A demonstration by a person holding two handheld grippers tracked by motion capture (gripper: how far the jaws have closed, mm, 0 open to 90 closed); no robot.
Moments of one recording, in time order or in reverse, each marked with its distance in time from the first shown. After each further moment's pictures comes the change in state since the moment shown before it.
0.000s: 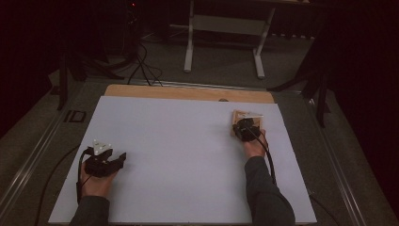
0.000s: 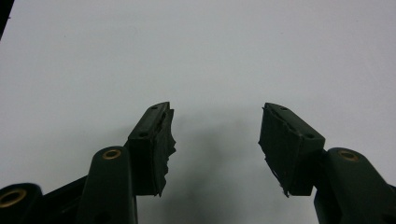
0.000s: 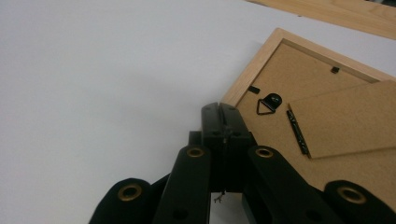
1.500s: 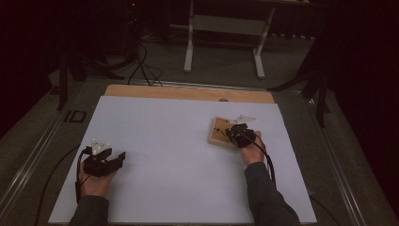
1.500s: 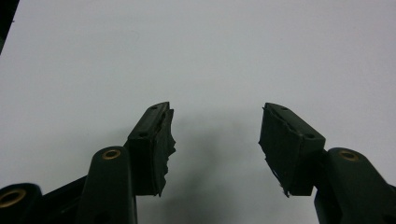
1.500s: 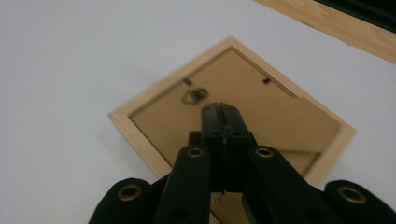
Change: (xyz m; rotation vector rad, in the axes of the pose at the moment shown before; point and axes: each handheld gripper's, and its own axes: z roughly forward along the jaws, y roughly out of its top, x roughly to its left) left arm 0.002 0.001 -0.002 -0.012 -0.006 -0.011; right arm 0.031 0.000 -0.025 -0.010 0.080 -0.169
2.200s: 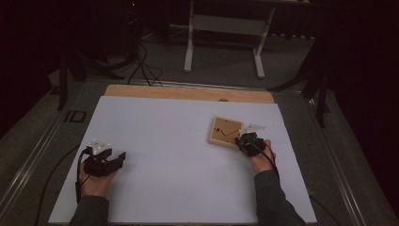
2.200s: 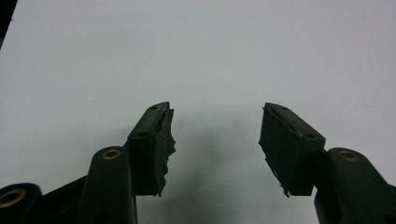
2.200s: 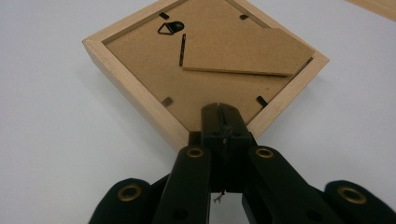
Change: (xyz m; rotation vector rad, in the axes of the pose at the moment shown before) left arm 0.000 0.000 0.000 0.004 0.001 0.002; right arm -0.012 -0.034 -0.017 0.057 -0.017 0.008
